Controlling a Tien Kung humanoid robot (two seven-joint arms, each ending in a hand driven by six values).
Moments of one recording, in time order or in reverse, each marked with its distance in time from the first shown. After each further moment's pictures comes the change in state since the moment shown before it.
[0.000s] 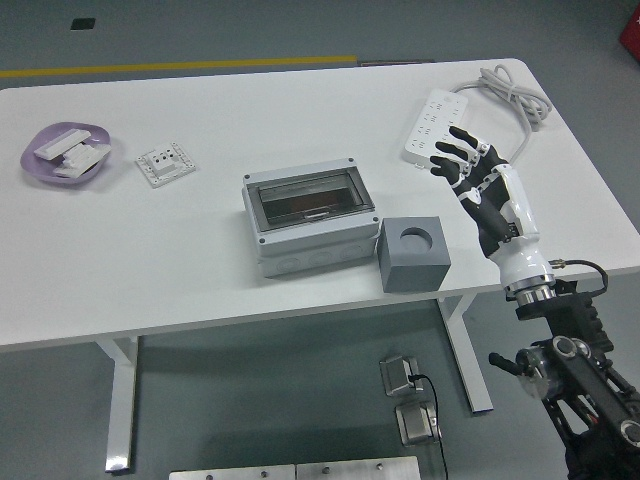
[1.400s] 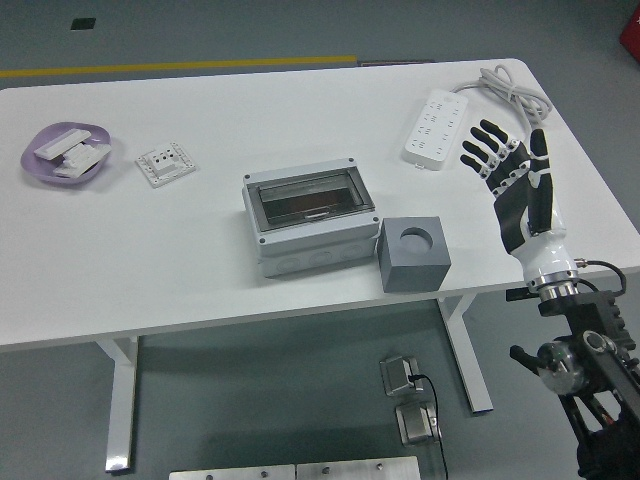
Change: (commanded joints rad) left arm -0.022 -0.007 -0.046 0.000 0.037 0.018 0.026; right arm -0.025 -0.002 0.108 -0.002 0.061 0.064 -0.030
